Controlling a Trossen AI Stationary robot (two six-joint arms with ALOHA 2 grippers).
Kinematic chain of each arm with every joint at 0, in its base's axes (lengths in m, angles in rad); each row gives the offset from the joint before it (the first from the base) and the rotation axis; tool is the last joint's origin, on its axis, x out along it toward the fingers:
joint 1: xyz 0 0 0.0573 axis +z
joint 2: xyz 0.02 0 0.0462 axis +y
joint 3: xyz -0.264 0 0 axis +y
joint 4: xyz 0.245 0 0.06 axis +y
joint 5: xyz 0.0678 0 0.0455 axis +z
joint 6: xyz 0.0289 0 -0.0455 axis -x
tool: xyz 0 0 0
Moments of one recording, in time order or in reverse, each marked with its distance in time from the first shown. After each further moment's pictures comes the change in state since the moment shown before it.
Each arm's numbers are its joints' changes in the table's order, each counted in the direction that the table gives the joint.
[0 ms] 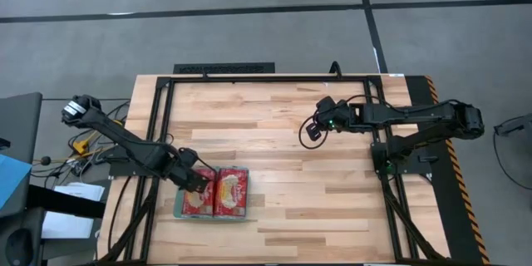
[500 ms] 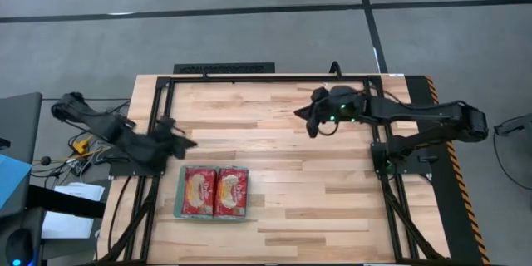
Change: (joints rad) left arm 0.001 -0.488 -0.062 -0.068 0.541 -0.212; right arm -0.056 -0.056 -0.057 -0.349 0.361 0.235
